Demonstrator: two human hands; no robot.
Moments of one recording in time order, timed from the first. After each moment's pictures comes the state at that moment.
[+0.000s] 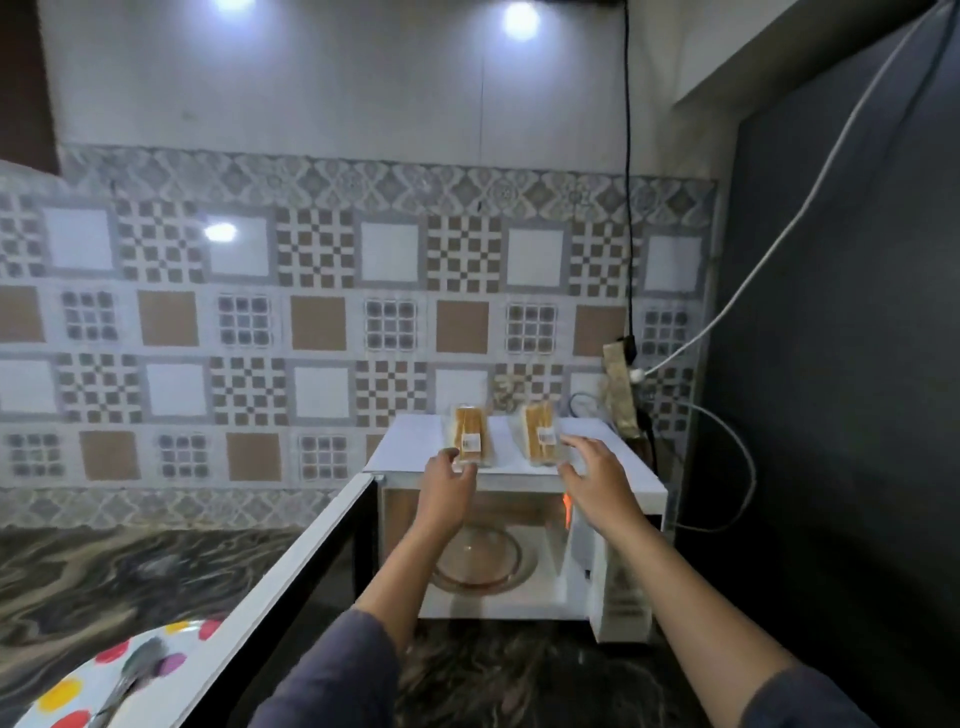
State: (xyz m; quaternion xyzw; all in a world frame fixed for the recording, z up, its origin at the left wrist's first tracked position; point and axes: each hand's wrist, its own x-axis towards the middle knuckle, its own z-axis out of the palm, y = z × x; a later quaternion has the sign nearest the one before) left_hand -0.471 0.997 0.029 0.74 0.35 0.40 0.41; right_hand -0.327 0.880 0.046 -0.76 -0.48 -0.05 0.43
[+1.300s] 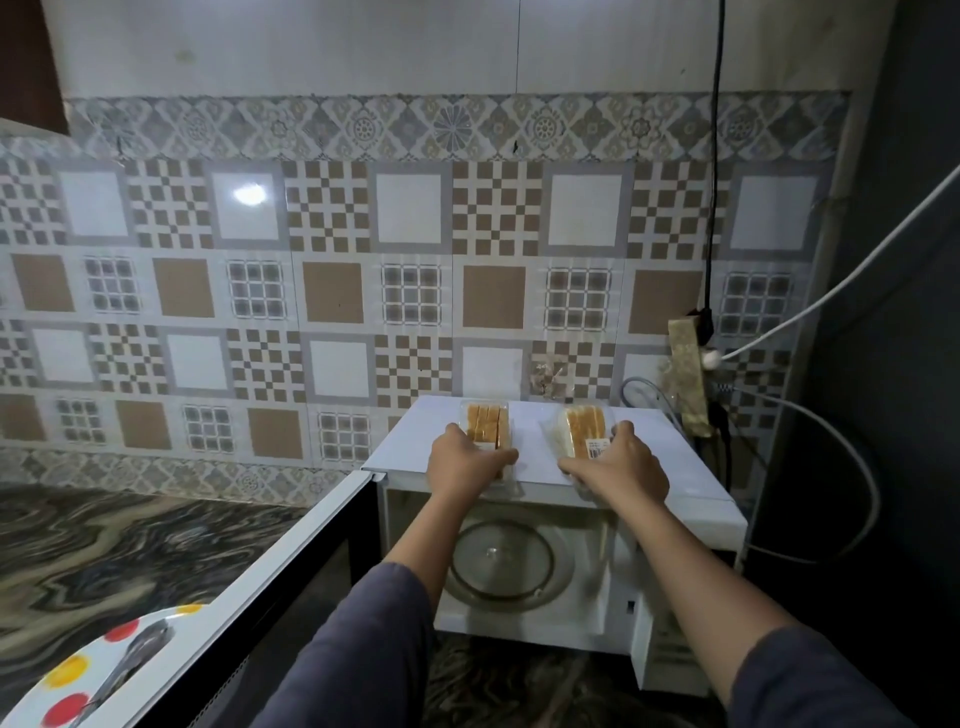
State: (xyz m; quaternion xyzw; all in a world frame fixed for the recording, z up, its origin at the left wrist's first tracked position) left_hand -0.401 1.073 0.023 0.71 0.49 0.38 0.33; right_hand -0.254 0.974 0.031 -0.87 -0.34 0.00 0.35
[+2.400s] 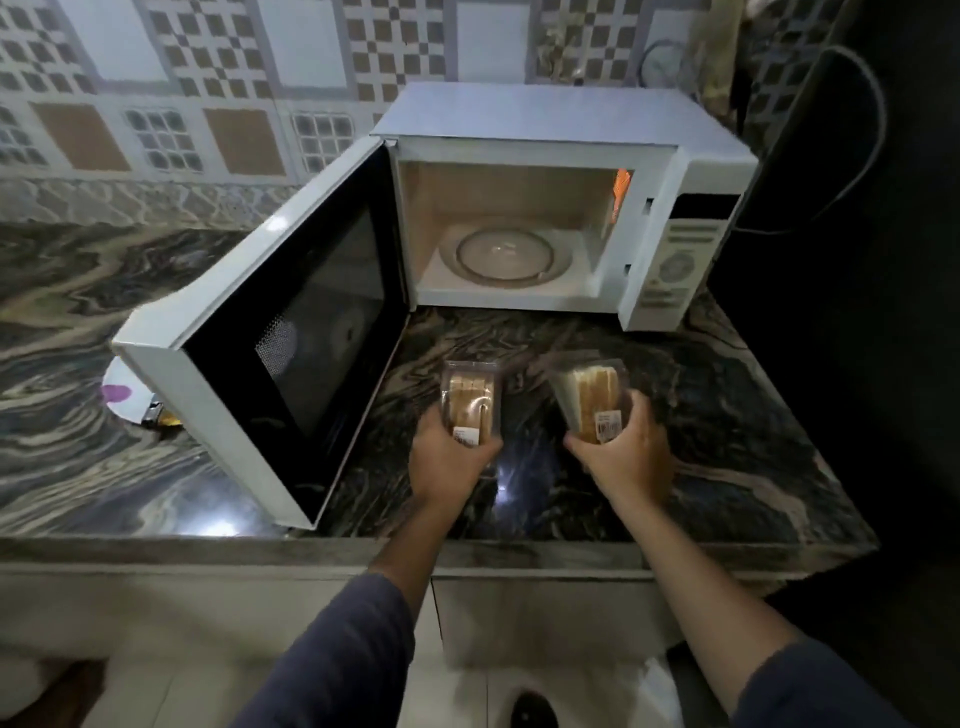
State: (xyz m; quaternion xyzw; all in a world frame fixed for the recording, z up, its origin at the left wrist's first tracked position) left_hand -0.569 0.881 -0.231 0.67 0.54 0.34 0.38; right_hand -0.421 0.773 -0.208 -0.90 -0.26 0.02 0.36
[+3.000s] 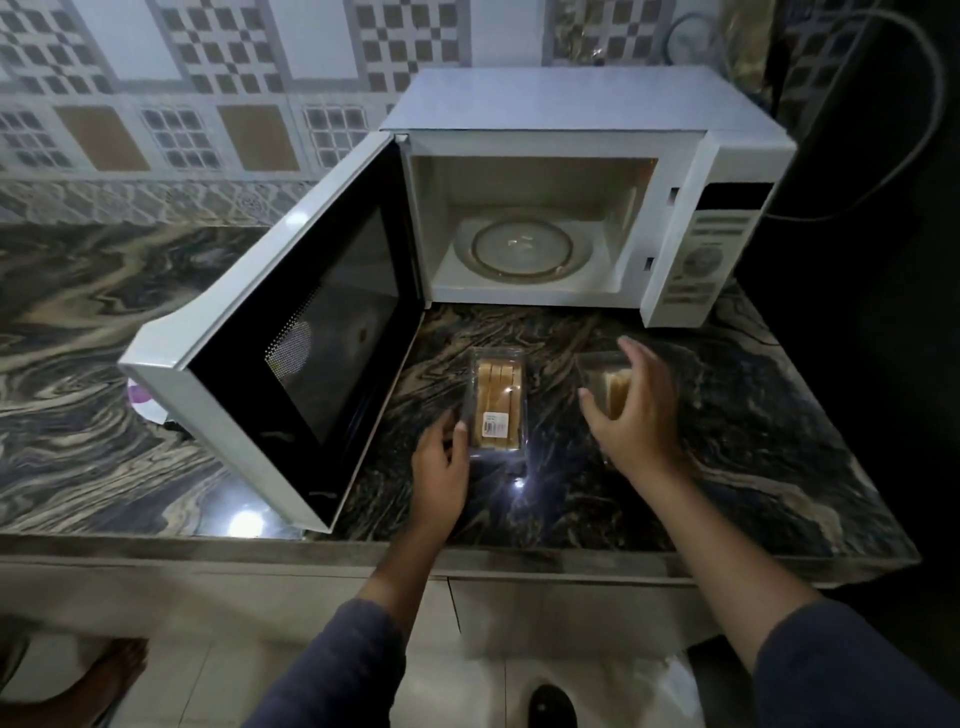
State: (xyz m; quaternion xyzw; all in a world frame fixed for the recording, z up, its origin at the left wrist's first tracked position) left_hand -0.588 0.889 -0.248 0.68 0.49 0.36 0.42; right_hand -0.398 0.803 -0.198 -0.77 -0.46 -0.12 0.43
